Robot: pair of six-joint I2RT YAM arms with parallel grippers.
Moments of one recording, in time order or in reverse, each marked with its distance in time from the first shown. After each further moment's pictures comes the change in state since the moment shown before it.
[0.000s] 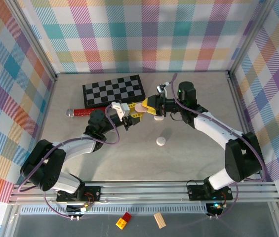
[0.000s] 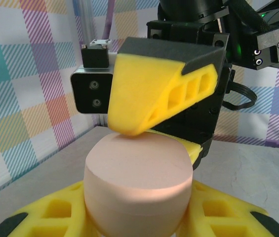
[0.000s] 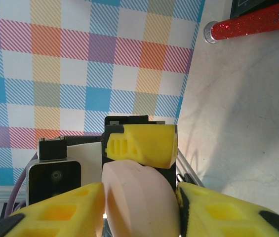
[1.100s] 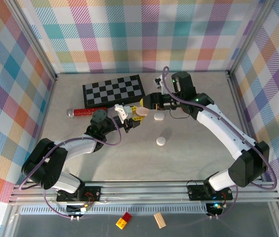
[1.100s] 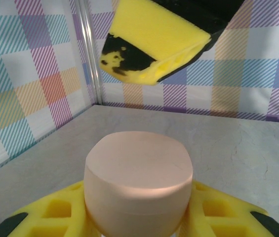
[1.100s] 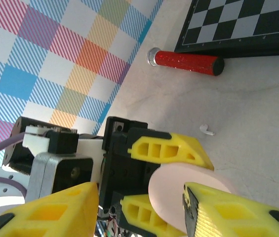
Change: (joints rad) left arm 0.000 0.019 -0.011 -0.078 0.005 0.075; right arm 0.097 -0.066 0.347 -0.747 0.350 -0.636
